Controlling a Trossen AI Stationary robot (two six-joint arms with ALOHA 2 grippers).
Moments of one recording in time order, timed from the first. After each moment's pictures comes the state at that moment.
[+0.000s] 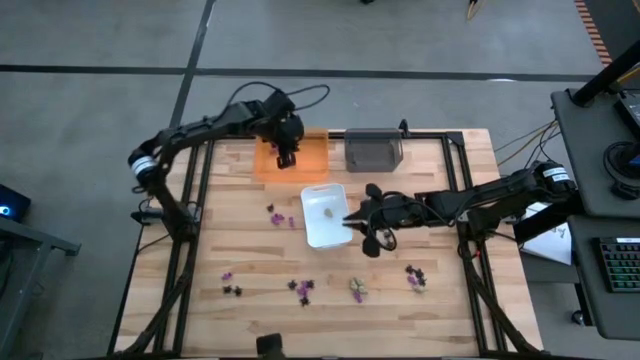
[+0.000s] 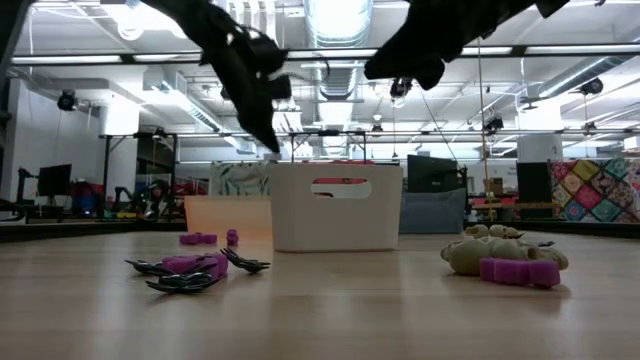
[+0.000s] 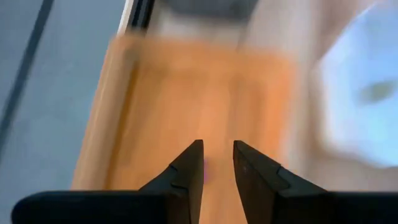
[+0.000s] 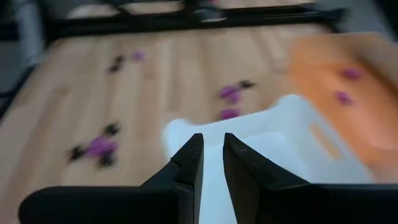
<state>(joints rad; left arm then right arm) 0.64 1.69 1.43 -0.74 0.19 0.40 0.14 1.35 0.85 0.01 0.19 0.14</state>
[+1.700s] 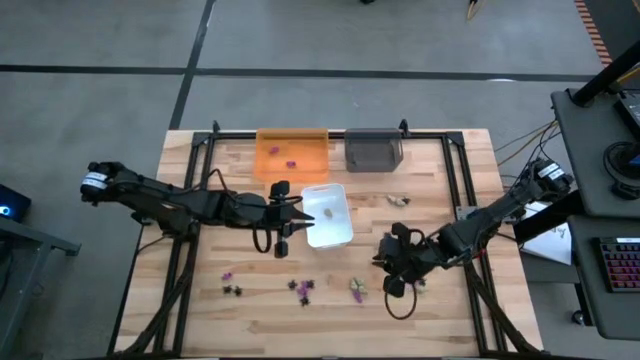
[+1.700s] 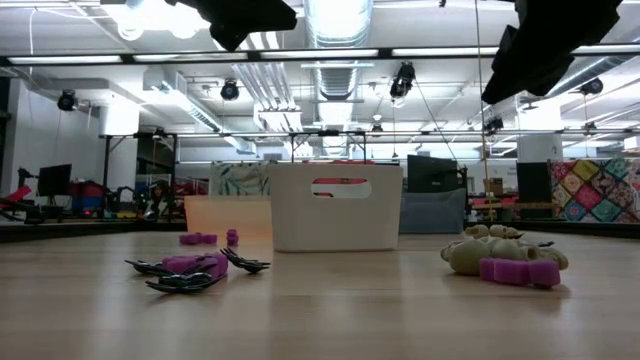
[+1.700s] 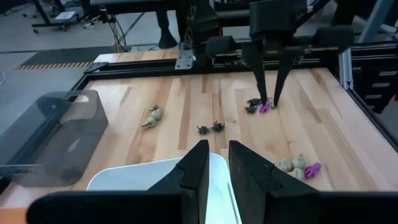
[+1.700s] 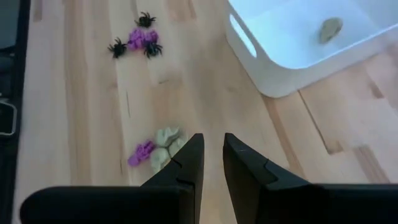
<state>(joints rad) -0.19 1.26 0.89 0.02 -0.24 -0.02 0.53 1.37 0.89 -0.43 0.37 0.69</state>
